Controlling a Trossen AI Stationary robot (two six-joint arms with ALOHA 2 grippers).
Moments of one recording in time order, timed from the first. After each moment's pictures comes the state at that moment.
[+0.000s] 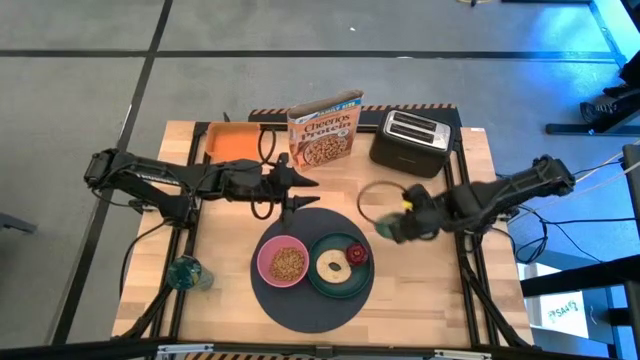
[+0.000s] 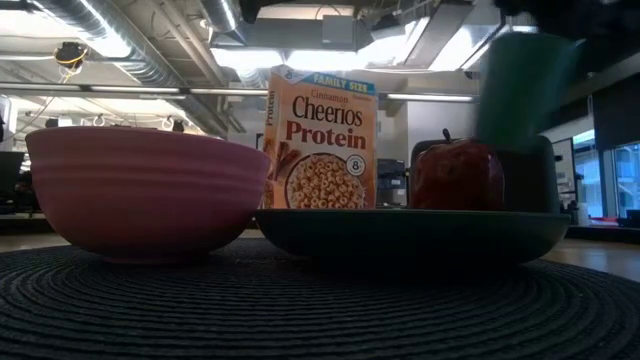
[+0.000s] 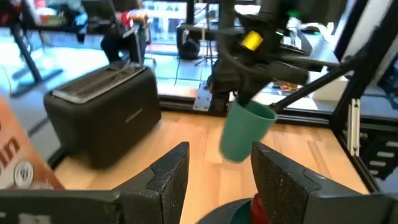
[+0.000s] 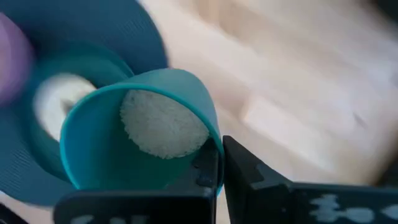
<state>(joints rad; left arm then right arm) -0.07 1.27 1.04 0.00 -0.22 -0.09 0.36 1.29 1.24 -1.30 0.25 1.37</state>
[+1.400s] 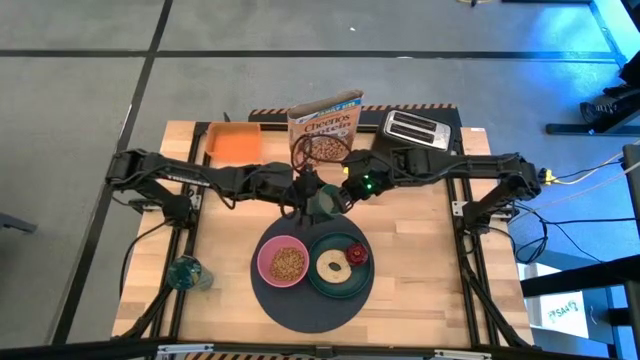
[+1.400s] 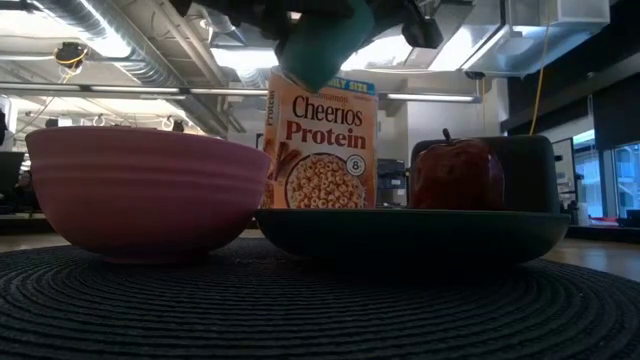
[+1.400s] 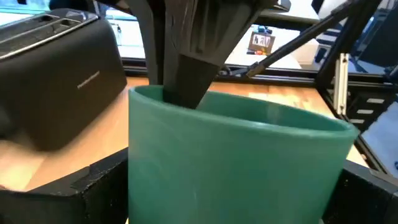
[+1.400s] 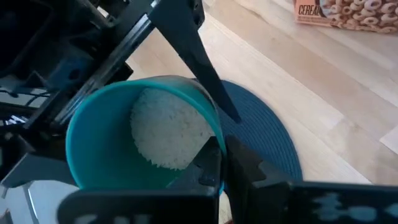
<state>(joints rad) 0.01 1.48 1.04 0.08 0.01 -0.08 0.00 1.60 1.59 -0.84 0.03 0.84</state>
